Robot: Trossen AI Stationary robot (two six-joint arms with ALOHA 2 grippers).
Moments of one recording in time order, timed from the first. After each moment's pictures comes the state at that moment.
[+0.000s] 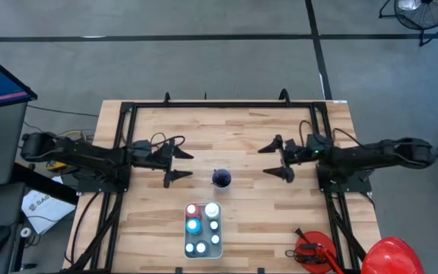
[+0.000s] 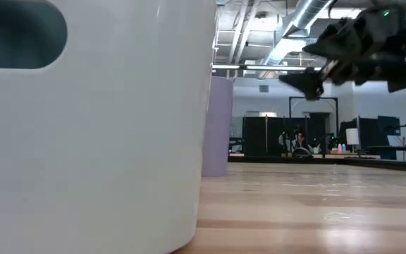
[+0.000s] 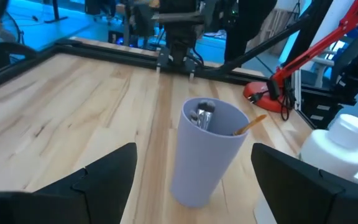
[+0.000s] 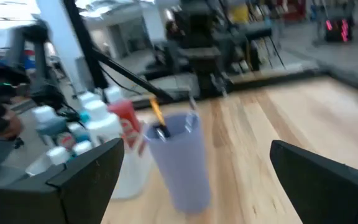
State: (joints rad) left arm 0.06 1.03 0.26 0.59 0.08 -0.15; right arm -0.23 1.03 0.13 0.87 -0.37 0.22
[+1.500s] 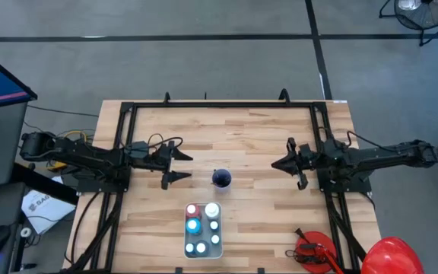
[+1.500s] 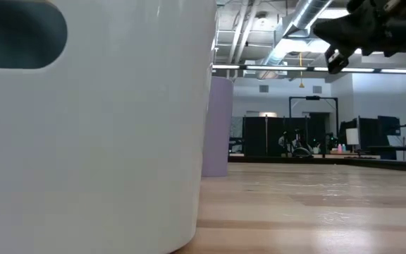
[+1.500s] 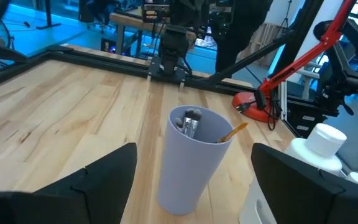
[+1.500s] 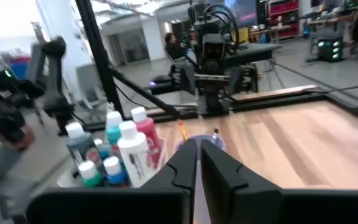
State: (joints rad) left arm 0.03 1.00 0.22 0.65 0.08 -0.20; right arm 0.02 0.56 0.19 0.39 -0.10 0.20
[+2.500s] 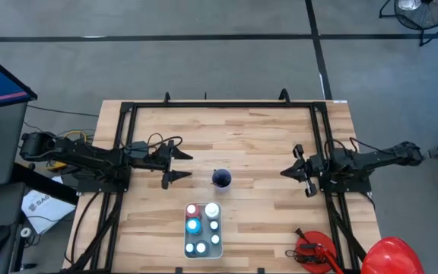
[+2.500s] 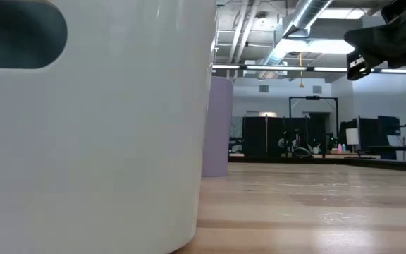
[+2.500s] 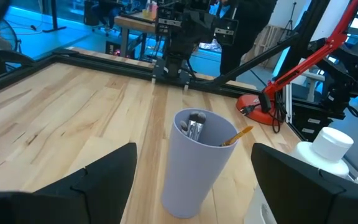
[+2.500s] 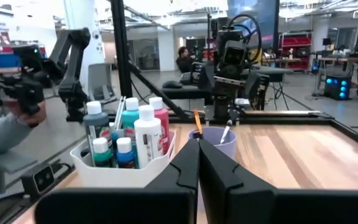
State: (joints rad) left arm 0.03 1.00 0.22 0.65 0.05 -0.19; right arm 0.18 0.21 0.01 0.28 0.02 0.05
